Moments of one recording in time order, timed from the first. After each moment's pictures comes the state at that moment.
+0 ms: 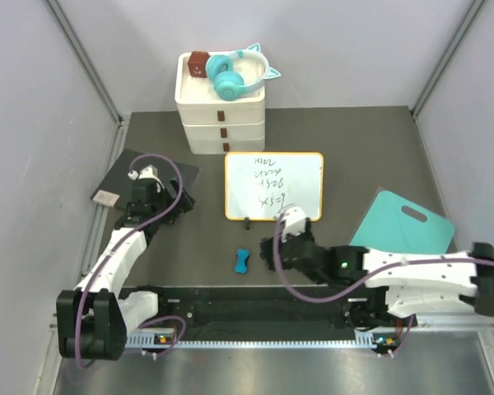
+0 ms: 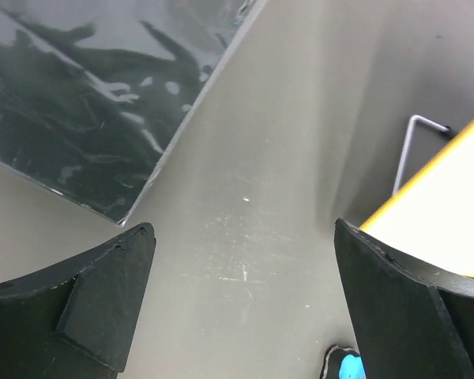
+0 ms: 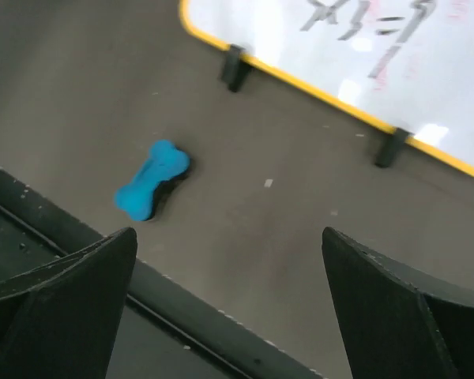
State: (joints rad) left arm -0.04 1.08 0.61 -0.24 0.08 -0.54; right arm 1.29 1.04 0.67 -0.27 0.58 0.56
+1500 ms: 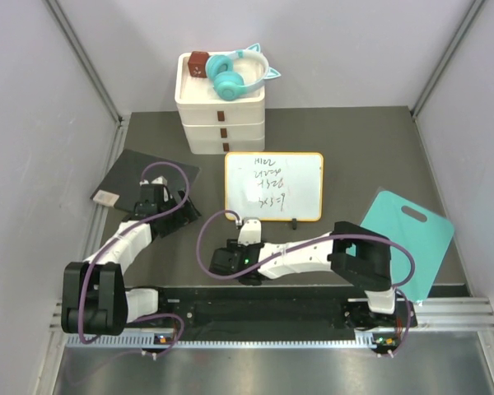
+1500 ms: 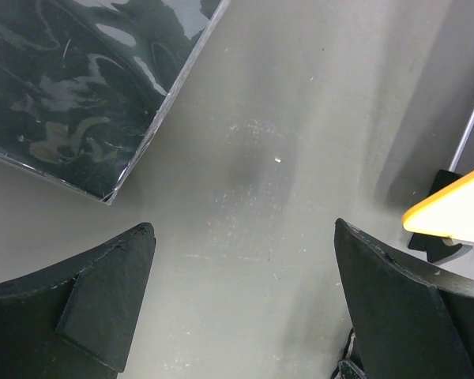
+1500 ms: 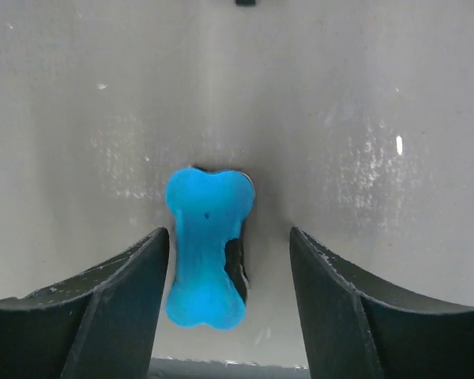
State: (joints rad) left arm -0.04 1.22 0.57 -0.23 0.17 -0.53; right arm 1.38 1.93 1.24 -0.59 0.69 1.27
